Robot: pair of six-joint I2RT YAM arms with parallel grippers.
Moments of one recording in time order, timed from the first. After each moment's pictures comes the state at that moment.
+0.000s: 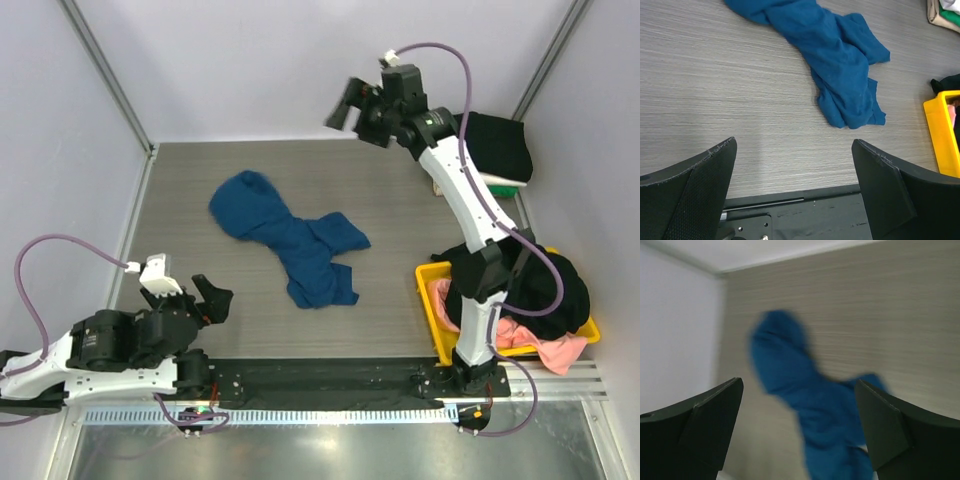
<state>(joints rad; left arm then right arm) -1.40 0.39 0.88 -1.33 -0.97 -1.21 0.43 1.98 2.30 -0.72 -0.26 0.67</state>
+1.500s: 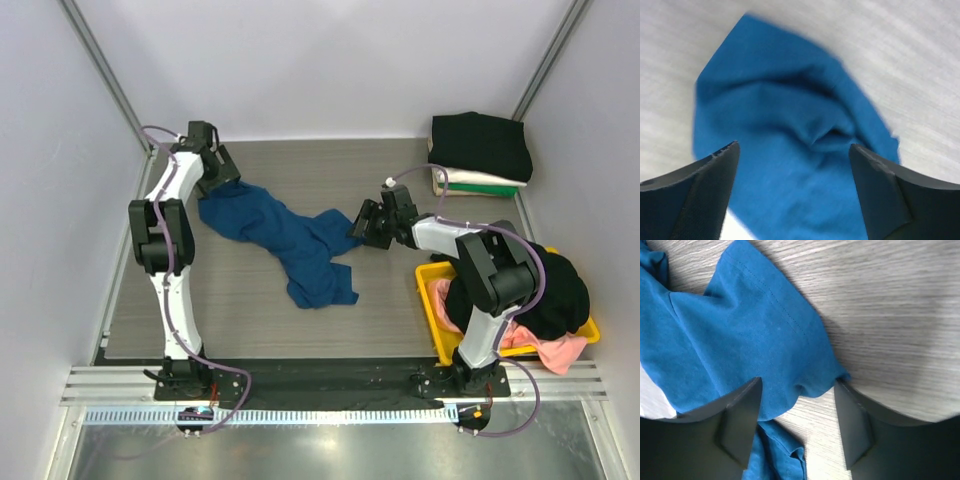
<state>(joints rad) 0.00 2.21 1.91 -0.72 -0.08 -0.50 0.39 1.81 1.00 0.00 -0.21 0.71</state>
